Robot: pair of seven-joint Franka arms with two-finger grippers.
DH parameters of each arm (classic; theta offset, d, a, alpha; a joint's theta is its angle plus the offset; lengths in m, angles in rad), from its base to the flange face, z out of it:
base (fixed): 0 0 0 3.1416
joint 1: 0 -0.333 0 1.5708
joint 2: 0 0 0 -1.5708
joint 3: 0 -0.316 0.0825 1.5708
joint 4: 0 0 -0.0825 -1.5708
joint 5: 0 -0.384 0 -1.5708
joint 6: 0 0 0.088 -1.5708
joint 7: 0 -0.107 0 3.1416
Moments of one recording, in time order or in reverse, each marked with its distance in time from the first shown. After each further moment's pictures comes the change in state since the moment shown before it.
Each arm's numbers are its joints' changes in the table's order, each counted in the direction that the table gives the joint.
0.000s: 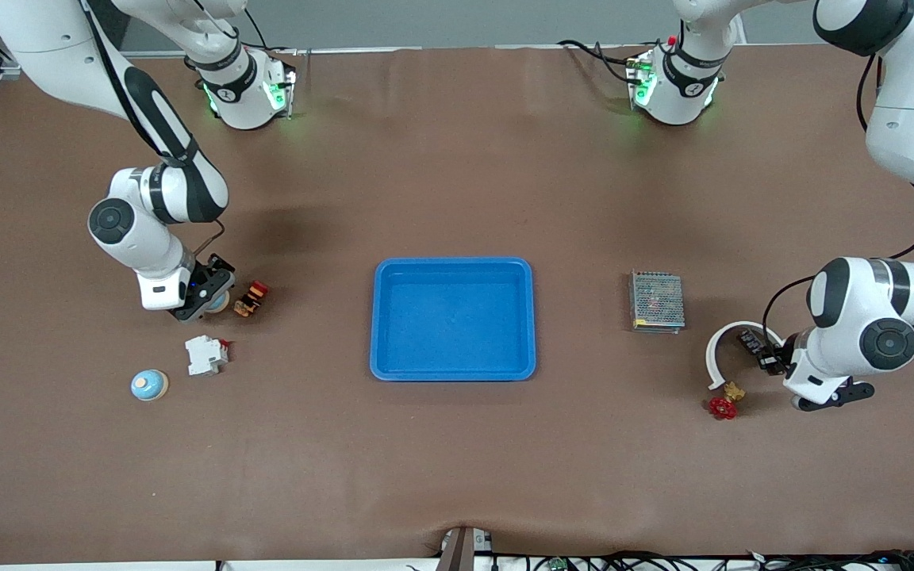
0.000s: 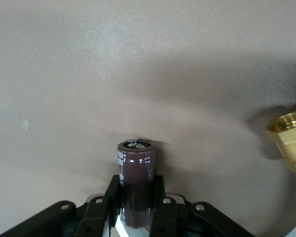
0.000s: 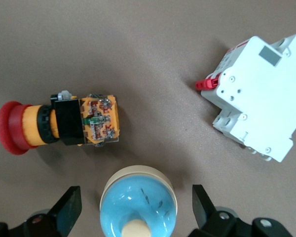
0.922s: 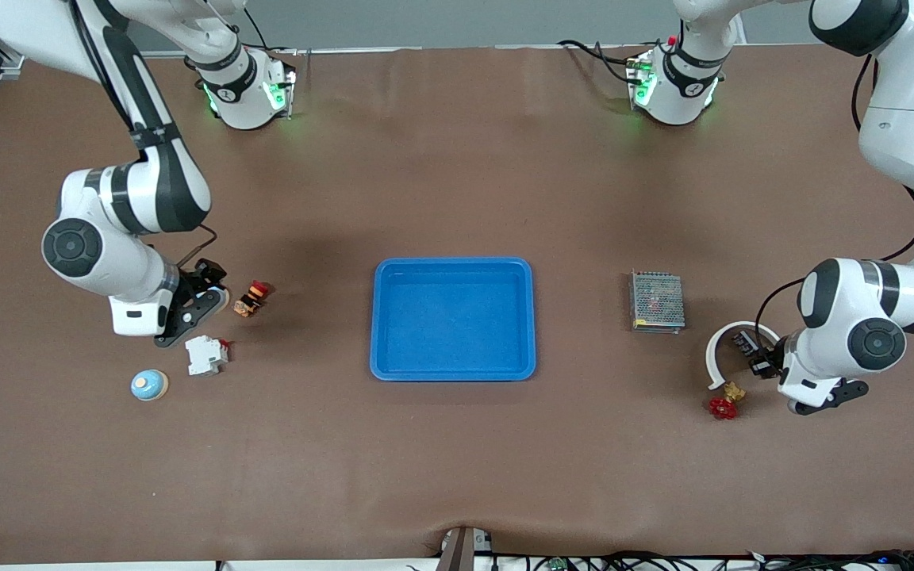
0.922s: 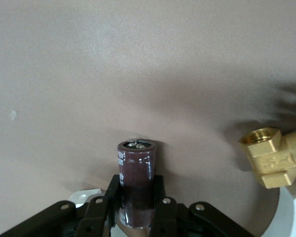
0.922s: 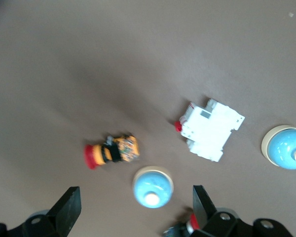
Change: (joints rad) left arm 0.019 0.000 0.007 0.001 -0.002 0.021 0.127; right arm -0.136 -0.082 -0.013 -0.409 -0.005 -0.655 -0.290
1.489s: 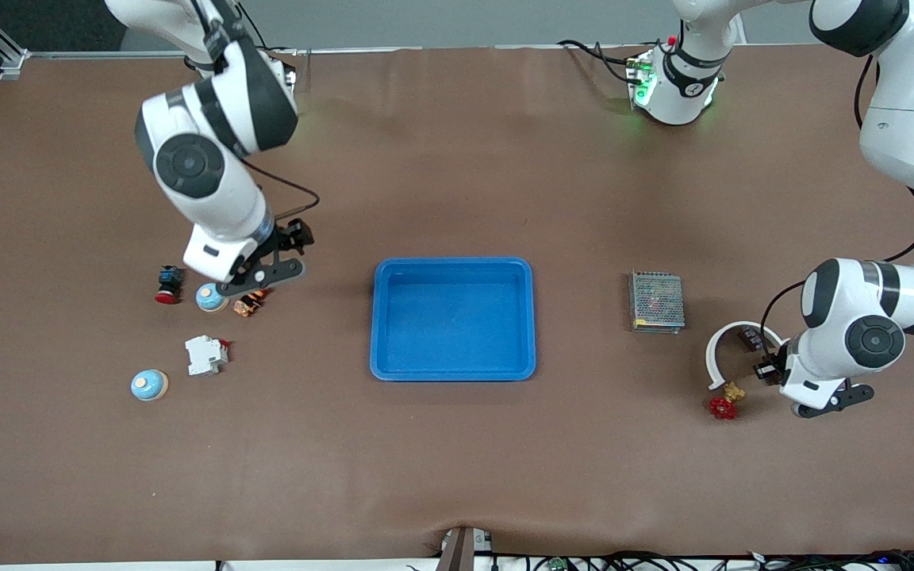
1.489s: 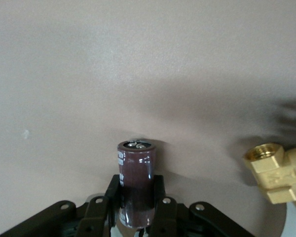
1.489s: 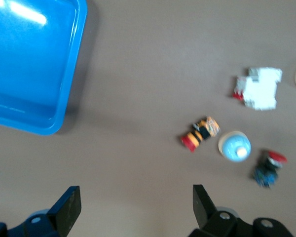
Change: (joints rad) left arm -0.001 0.006 -0.001 -0.004 -0.056 0.042 0.011; right arm -0.275 -0.133 -0.014 -0.111 -0.002 -0.288 -0.693
